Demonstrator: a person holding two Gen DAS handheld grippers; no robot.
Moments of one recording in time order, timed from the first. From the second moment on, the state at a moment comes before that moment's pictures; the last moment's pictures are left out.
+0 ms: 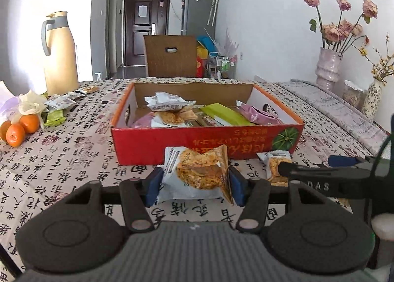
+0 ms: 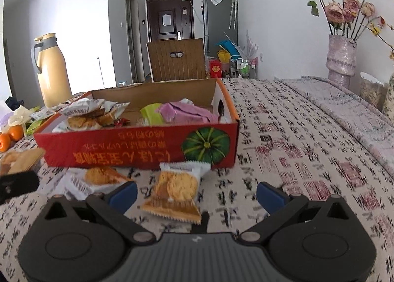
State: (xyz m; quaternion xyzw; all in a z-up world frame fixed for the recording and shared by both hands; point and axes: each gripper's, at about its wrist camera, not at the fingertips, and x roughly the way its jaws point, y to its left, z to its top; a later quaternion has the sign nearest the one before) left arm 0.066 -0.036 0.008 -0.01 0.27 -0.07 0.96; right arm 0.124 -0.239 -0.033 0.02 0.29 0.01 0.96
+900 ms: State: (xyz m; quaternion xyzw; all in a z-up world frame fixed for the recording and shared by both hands) left arm 0.089 -0.014 -0.002 -0.02 0.28 -0.04 0.96; right arm 0.179 -0.225 -0.061 0.01 0.35 -0.01 0.93
